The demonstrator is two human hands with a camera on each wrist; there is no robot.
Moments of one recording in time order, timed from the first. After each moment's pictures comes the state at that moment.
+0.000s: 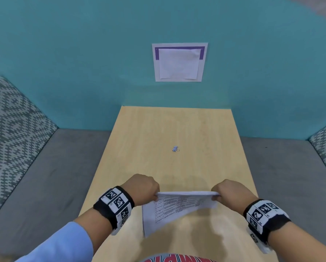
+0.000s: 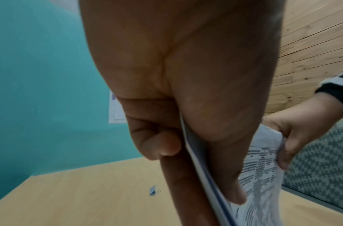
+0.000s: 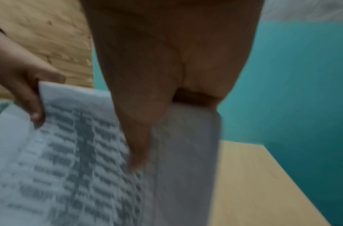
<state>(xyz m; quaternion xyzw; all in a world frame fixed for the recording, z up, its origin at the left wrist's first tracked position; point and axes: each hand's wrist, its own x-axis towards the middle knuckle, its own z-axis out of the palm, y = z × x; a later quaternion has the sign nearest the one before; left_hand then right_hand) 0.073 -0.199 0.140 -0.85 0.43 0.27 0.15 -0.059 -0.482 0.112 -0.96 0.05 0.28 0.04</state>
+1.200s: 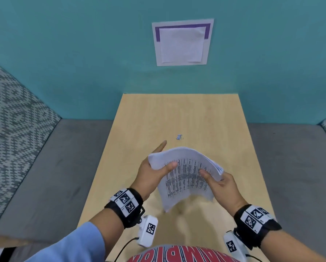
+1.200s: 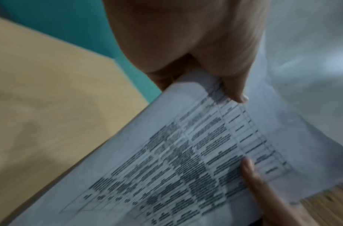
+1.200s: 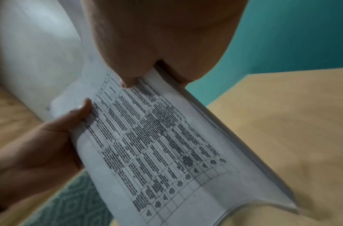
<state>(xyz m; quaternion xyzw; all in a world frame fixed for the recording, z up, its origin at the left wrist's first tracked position) 0.053 -0.211 0.115 -0.69 0.06 0.27 -0.67 -0.070 -0.423 0.089 -0.72 0.26 -0.05 0.64</state>
